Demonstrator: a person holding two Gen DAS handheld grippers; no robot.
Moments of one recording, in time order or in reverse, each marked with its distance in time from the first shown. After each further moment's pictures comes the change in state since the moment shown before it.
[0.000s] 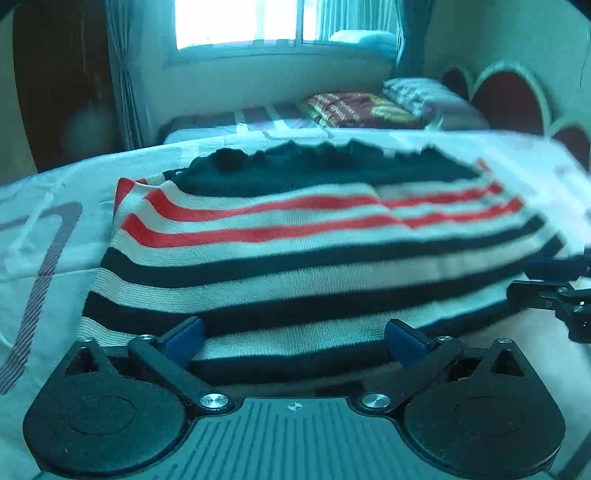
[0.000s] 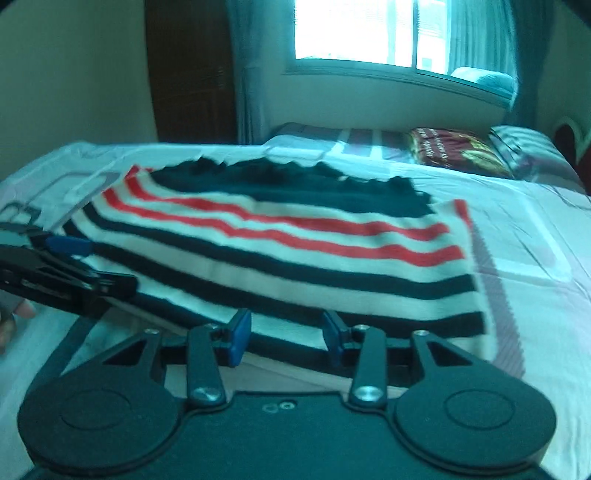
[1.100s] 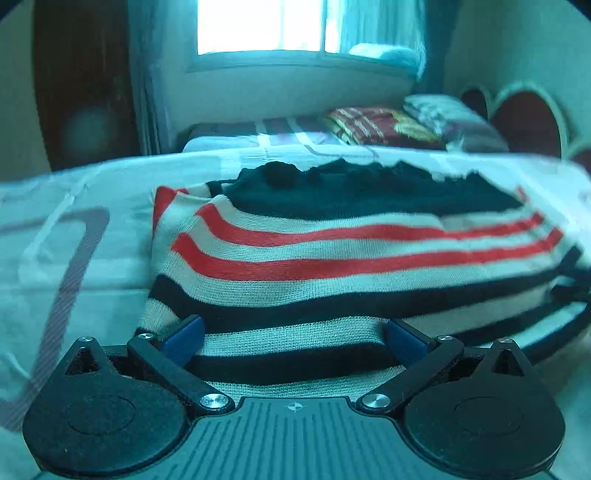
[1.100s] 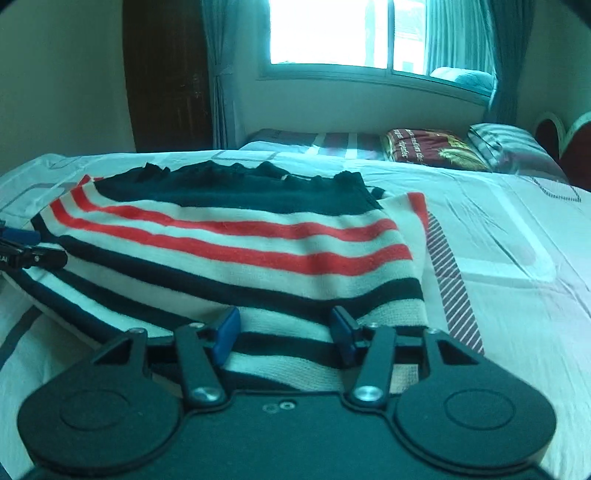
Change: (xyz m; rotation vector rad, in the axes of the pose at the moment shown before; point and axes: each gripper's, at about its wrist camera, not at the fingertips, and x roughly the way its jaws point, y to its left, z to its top) left arm 0.022 0.047 0.015 -0.048 -0.025 0.030; right arm 0.021 -0.061 0.001 0.040 -0.041 -0.046
